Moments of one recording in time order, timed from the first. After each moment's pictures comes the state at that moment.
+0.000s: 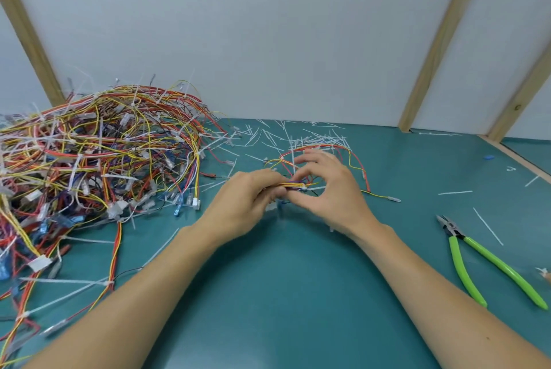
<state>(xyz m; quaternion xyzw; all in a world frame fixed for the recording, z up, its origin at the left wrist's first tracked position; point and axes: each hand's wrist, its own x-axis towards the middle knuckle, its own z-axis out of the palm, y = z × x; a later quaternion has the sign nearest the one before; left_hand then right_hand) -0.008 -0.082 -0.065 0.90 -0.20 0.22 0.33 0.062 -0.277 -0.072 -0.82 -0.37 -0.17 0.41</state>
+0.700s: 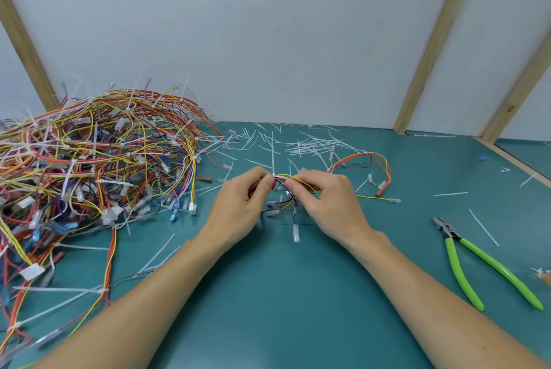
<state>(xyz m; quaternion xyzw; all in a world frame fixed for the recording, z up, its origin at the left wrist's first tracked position) -0.005 -0.089 -0.082 0.86 -0.05 0.23 0.44 0.055 -0.274 -0.075 -0.83 -0.33 -0.16 0.41</state>
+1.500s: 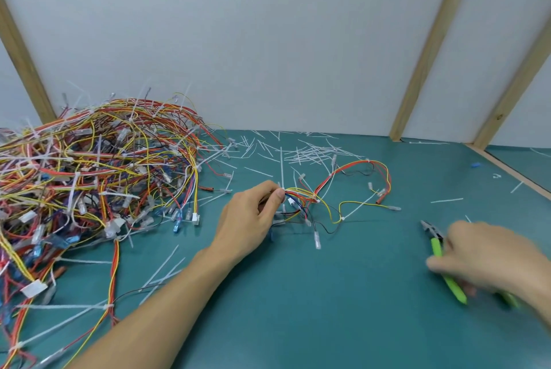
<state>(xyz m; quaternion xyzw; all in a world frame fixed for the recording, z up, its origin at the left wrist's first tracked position) -0.003 -0.093 -0.087 0.88 -0.05 0.23 0.41 0.011 -0.435 -0.021 -0.99 0.04 0.08 -0.11</state>
